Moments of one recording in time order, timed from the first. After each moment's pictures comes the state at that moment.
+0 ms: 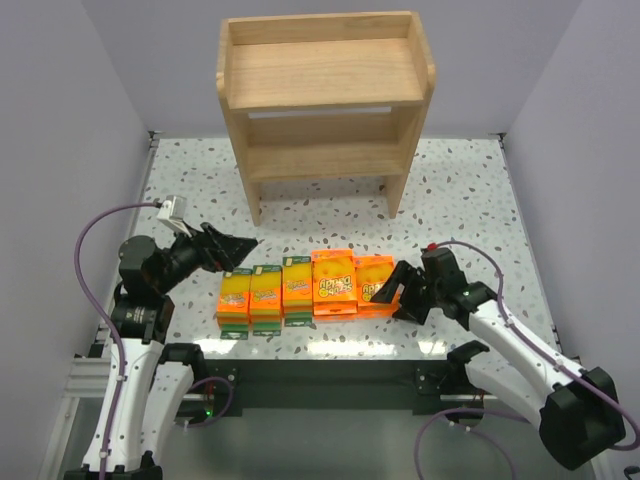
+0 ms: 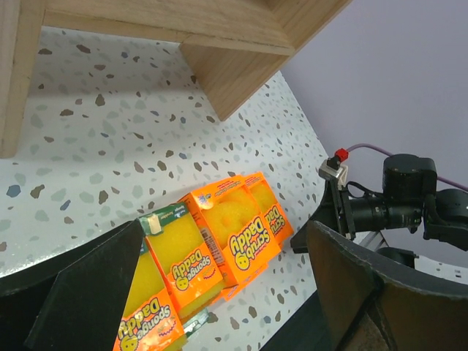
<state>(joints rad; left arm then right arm) -0.02 0.55 0.65 -0.25 0.65 -0.58 0.43 0.87 0.45 -0.53 -0.32 0.95</state>
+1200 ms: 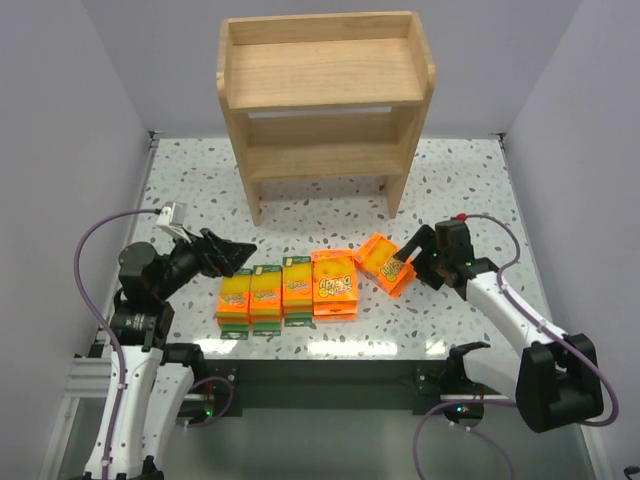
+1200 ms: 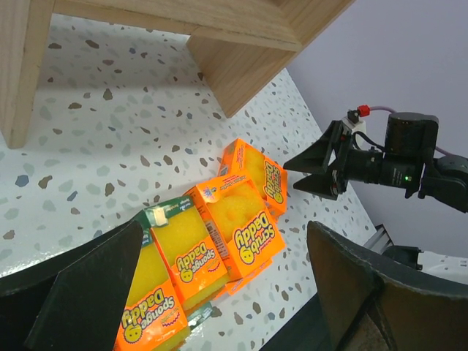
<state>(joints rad) -0.02 0.50 0.63 -0.30 0.62 -0.57 0.22 1.14 0.61 -0.35 -0.02 0.90</state>
